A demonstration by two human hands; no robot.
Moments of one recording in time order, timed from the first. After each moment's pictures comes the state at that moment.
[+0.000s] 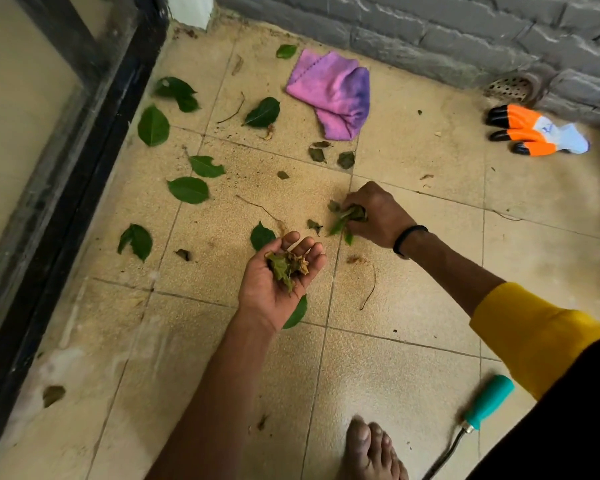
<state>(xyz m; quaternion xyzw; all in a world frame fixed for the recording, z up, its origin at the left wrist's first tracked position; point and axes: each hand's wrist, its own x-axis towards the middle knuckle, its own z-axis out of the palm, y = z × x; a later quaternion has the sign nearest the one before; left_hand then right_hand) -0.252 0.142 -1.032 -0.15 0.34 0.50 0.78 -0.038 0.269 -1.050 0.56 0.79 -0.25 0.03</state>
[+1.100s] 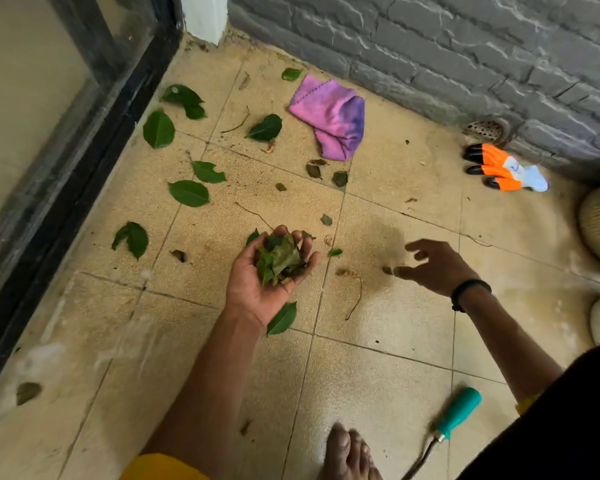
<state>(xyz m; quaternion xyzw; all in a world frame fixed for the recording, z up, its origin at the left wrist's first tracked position) -0.265 0.145 -1.029 -0.17 0.22 0.54 0.80 0.034 0.206 -0.975 0.77 0.55 -0.32 0.06</state>
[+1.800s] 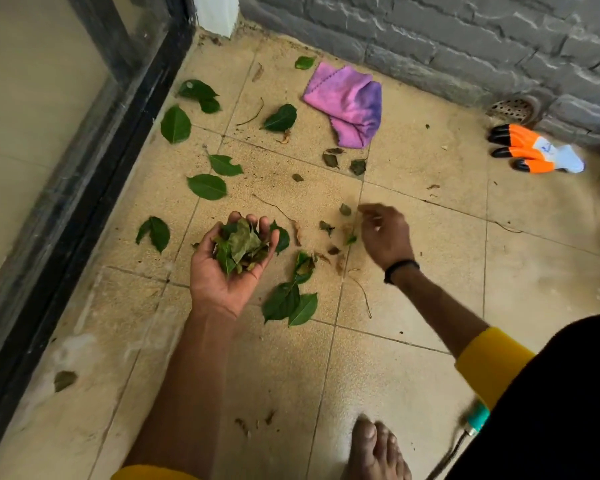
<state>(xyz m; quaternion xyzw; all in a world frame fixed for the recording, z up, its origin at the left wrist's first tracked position) -0.331 0.135 -1.037 -0.16 0.22 0.63 0.73 -0.080 0.216 -1.036 0.72 0.60 -0.29 -0.19</state>
